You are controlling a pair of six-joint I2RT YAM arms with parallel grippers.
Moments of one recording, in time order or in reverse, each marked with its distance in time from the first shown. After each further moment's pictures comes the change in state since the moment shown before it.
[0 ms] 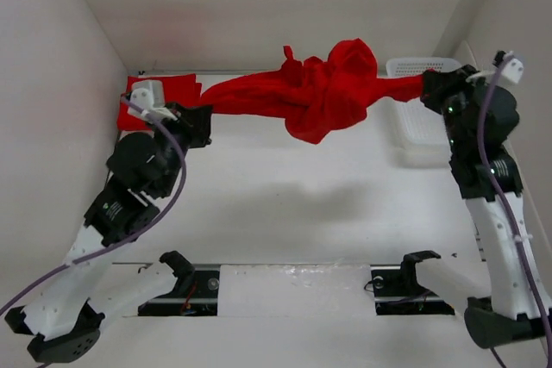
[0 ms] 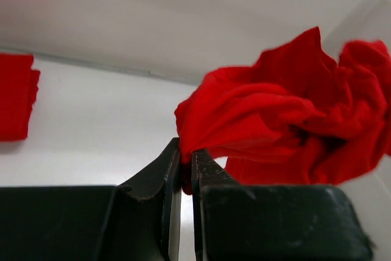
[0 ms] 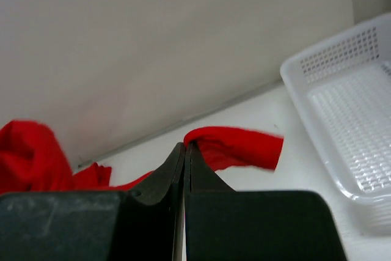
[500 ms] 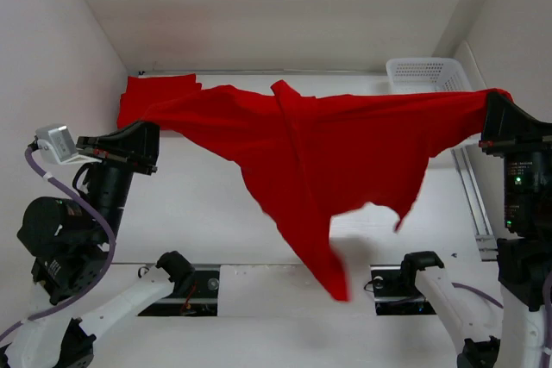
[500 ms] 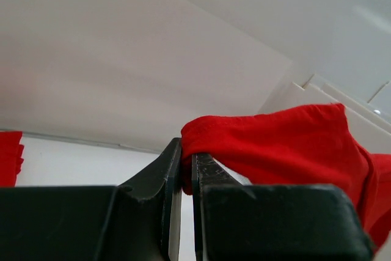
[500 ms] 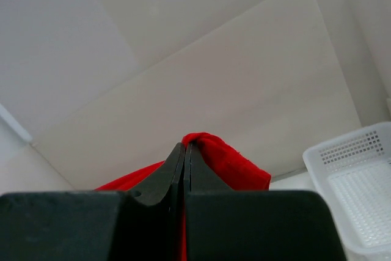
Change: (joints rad) left arm -0.013 -0.303 0.035 0.059 0.018 0.082; right arm -0.076 -0.416 0.092 -0.053 -0.031 -0.038
